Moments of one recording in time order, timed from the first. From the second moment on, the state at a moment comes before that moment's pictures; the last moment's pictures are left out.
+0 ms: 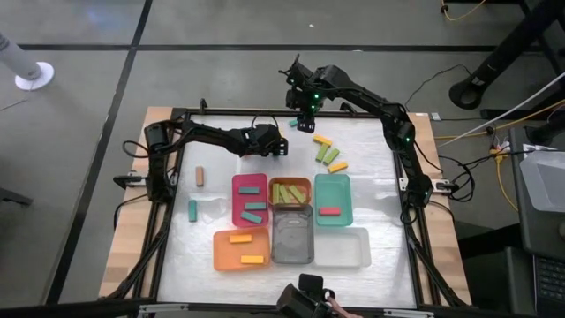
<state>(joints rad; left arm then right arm) 0.39 1.93 1.07 -0.10 -0.25 -0.99 -0.55 2.19 2.28 -1.32 -0.06 -0.43</state>
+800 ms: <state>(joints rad) 0.41 1.92 1.14 -0.28 -0.14 -0.80 -0.55 2.19 2.28 -1.33 -0.07 -0.43</state>
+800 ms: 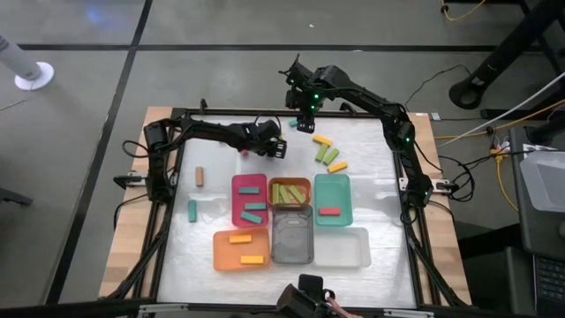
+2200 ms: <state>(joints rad) 0.10 1.45 1.16 -0.89 0.36 -0.26 -0.59 2.19 1.87 -1.14 -0.05 -0.35</state>
